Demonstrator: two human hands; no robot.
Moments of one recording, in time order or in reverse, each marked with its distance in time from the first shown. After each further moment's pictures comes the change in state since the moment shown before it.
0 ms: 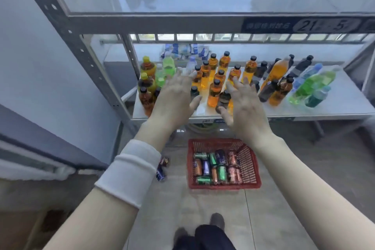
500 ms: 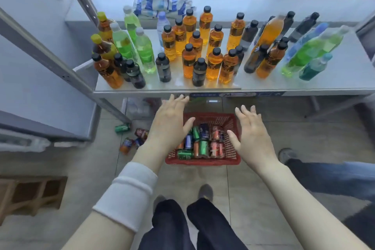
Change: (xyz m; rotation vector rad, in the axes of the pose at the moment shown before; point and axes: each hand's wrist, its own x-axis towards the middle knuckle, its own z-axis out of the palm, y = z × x) left_hand -0.008 0.078 0.175 -0.080 -0.259 -0.197; right_hand -0.099 0.167 0.071 0.159 -0.321 0.229
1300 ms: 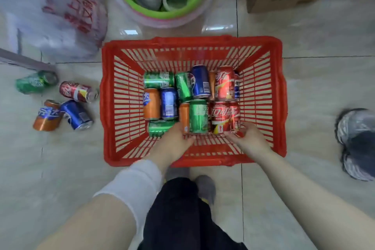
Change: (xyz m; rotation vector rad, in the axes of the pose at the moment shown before) left_hand 0.101 -0.184 0.546 -0.423 -0.678 -0.561; right_hand 0.096 0.266 0.481 0.450 -0.551 0.699
